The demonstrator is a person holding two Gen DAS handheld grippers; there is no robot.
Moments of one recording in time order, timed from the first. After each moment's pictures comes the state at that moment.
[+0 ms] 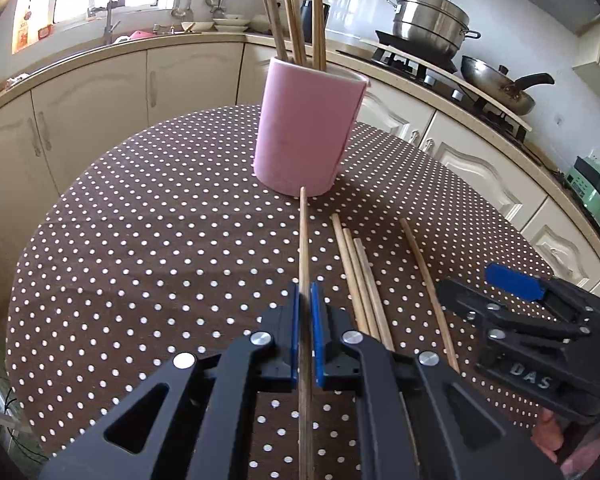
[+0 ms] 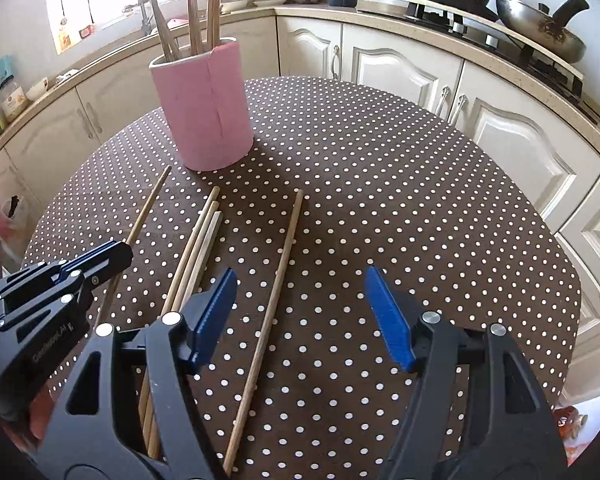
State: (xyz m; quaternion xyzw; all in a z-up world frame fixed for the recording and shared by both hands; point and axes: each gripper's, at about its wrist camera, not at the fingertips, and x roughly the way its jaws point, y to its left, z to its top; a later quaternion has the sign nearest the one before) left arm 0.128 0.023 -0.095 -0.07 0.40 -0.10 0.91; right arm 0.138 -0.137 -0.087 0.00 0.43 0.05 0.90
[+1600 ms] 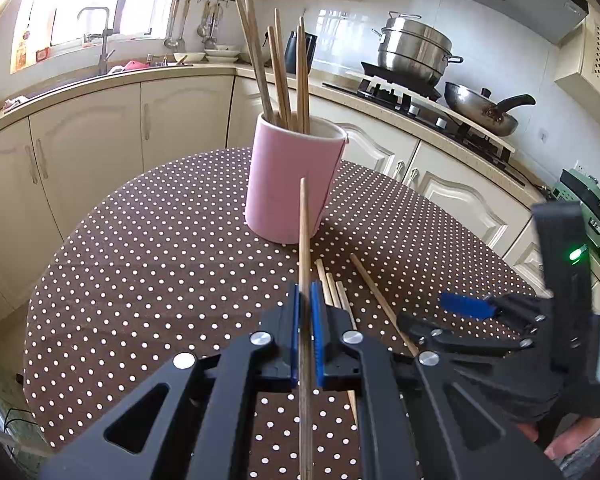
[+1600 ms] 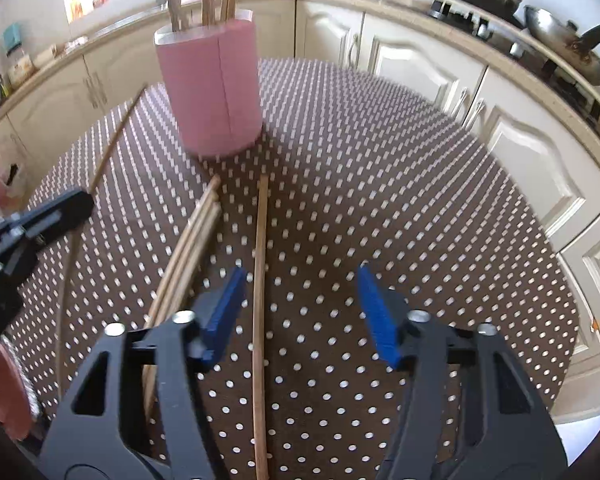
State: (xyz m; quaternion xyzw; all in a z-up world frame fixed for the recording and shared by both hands) left arm 0.123 0.025 -0.061 -0.07 0.34 -0.11 0.93; right arm 0.159 -0.134 -0.090 -0.05 0.47 0.09 0.88
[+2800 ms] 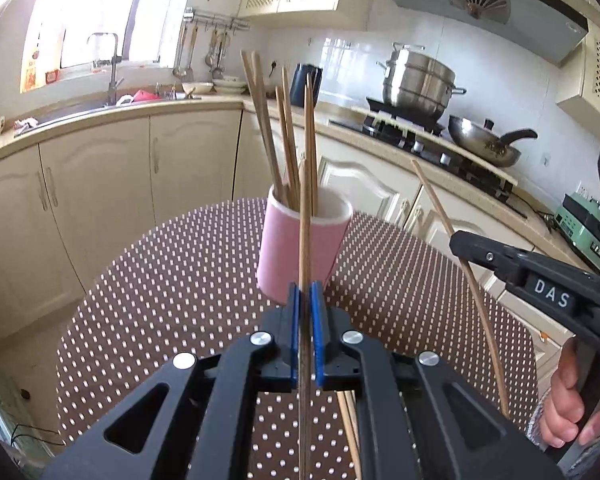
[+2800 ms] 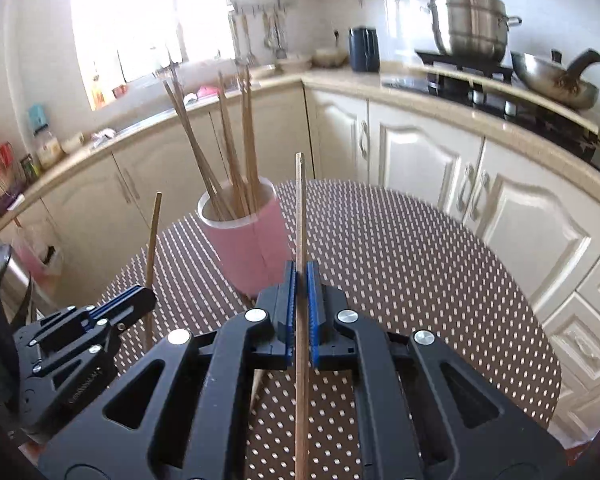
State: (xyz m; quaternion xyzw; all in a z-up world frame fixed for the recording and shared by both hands) left arm 0.134 0.034 -0.009 -0.07 0.29 -0.09 0.95; right arm 0.168 -0.146 0.024 0.04 0.30 0.12 0.95
